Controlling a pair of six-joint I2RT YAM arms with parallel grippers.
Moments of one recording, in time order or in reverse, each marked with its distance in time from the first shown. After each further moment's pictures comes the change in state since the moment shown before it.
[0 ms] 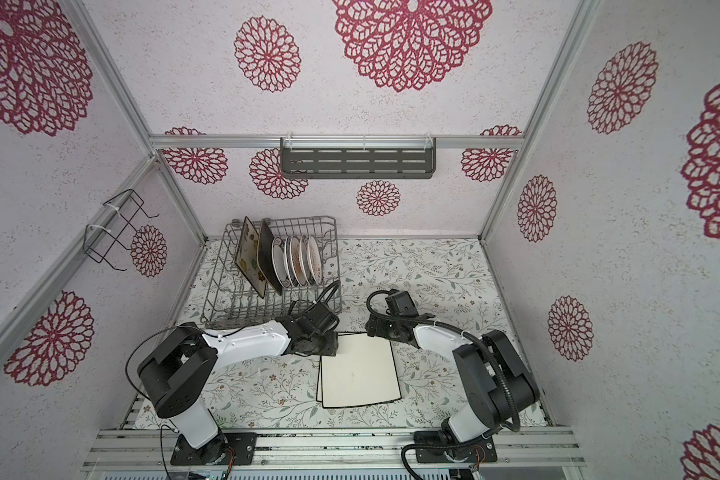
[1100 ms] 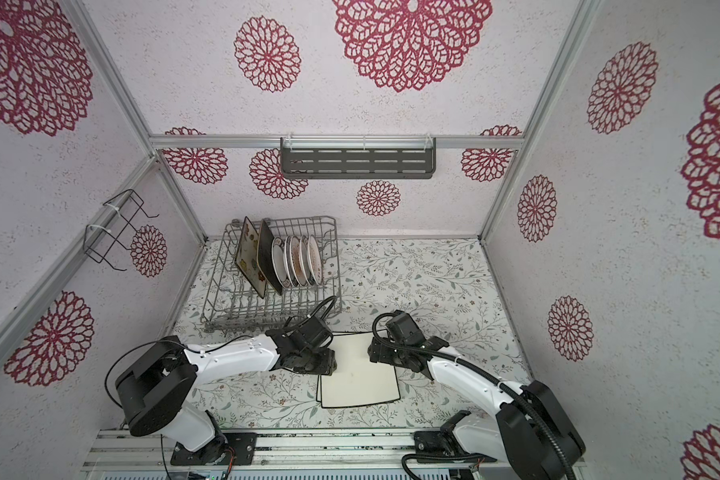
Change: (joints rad) left arm -0.075 -0.137 -0.150 -0.024 0.139 -0.091; right arm 0.156 -0.352 -0.177 -0.224 0.076 0.151
